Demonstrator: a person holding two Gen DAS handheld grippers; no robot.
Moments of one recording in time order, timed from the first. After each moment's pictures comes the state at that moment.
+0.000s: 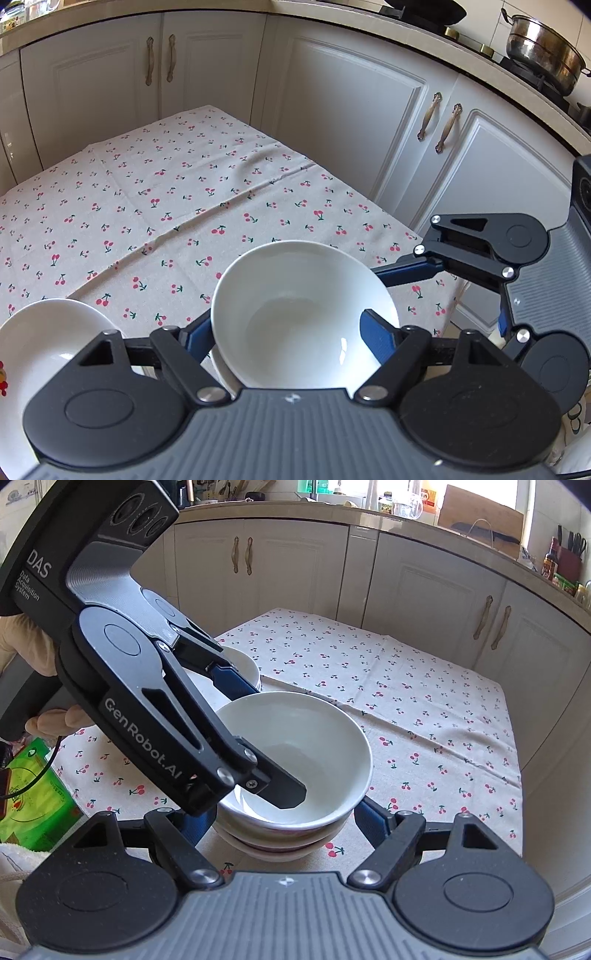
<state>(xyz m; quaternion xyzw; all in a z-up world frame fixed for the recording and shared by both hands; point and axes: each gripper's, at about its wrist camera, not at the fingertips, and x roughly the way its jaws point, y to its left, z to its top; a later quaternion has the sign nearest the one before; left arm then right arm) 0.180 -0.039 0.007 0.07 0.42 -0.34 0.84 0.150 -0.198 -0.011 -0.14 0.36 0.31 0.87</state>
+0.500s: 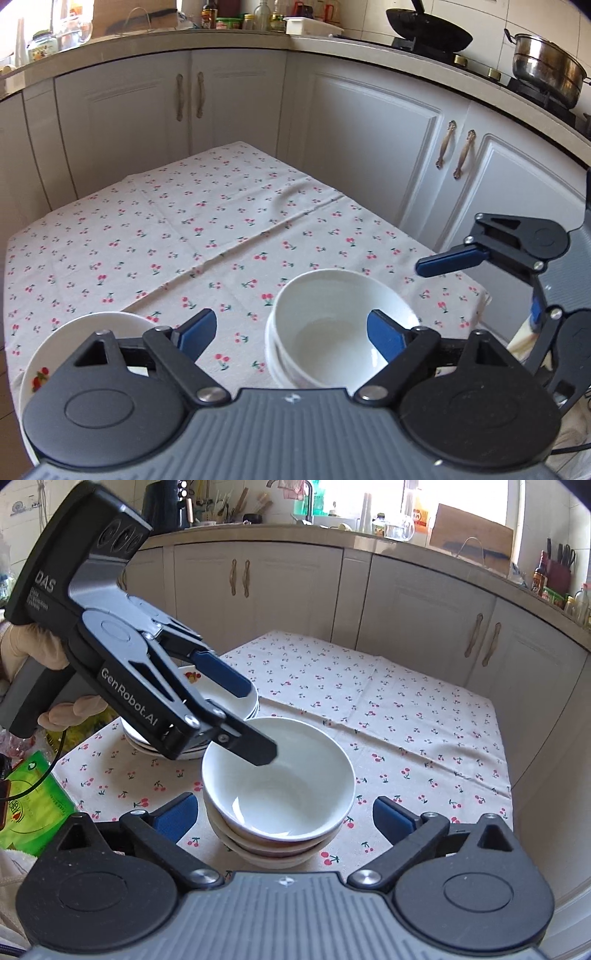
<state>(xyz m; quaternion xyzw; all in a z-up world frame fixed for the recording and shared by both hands) 0.171 -0.004 0.018 0.07 0.36 -0.30 0.88 0.134 -0.202 0.000 -0.14 0.32 0.31 0.89</state>
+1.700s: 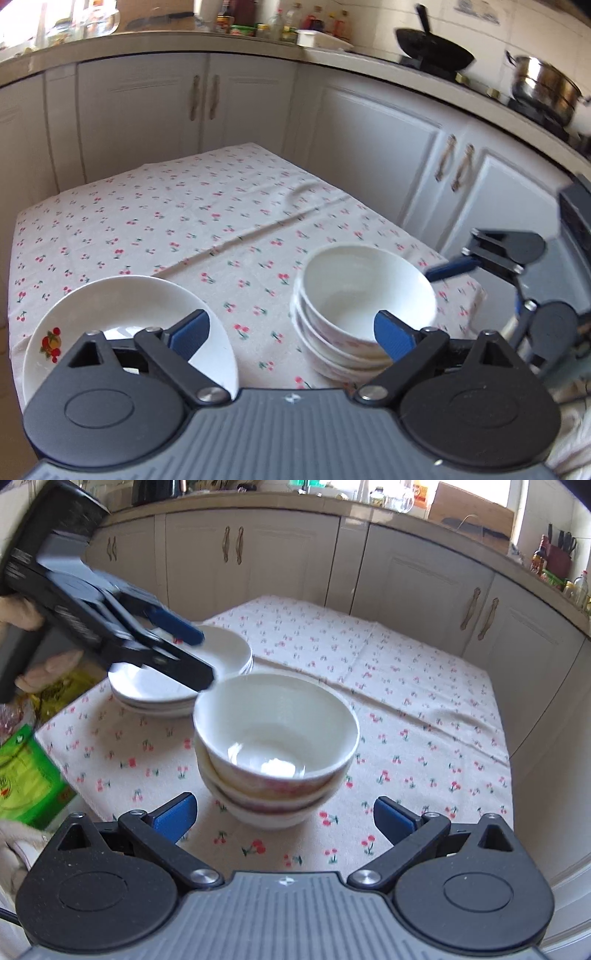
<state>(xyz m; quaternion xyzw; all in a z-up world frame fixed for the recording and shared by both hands) 0.146 0.032 0.003 0.05 0.35 -0.32 0.88 0.132 -0.202 -0.032 -0.18 0.37 0.28 0.87</state>
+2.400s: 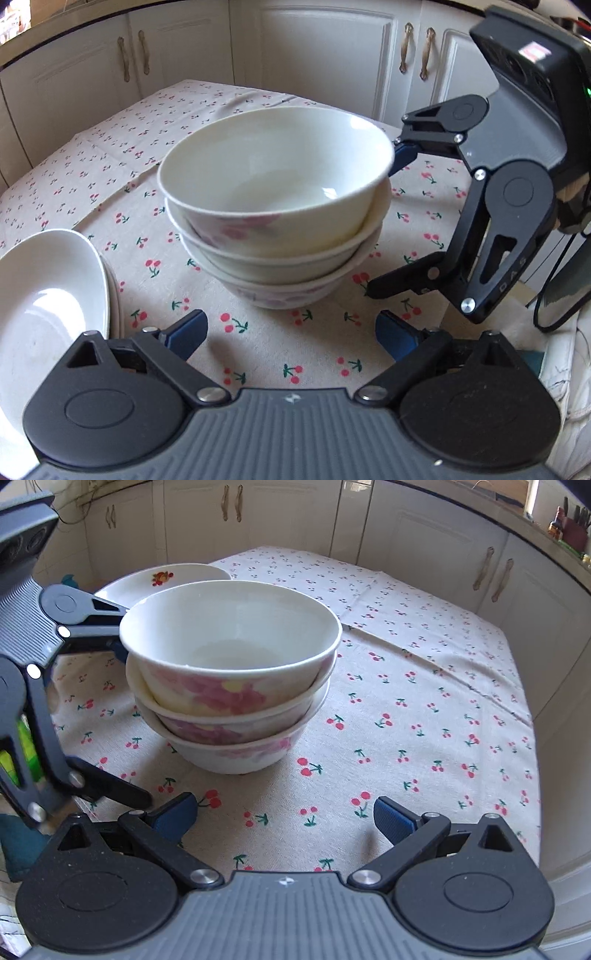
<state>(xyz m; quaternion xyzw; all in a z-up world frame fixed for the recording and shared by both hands) 0.125 -0.037 -0.069 0.17 0.40 -0.34 0.83 0.164 -0.220 -0.082 -0.18 0.41 0.30 0.84</state>
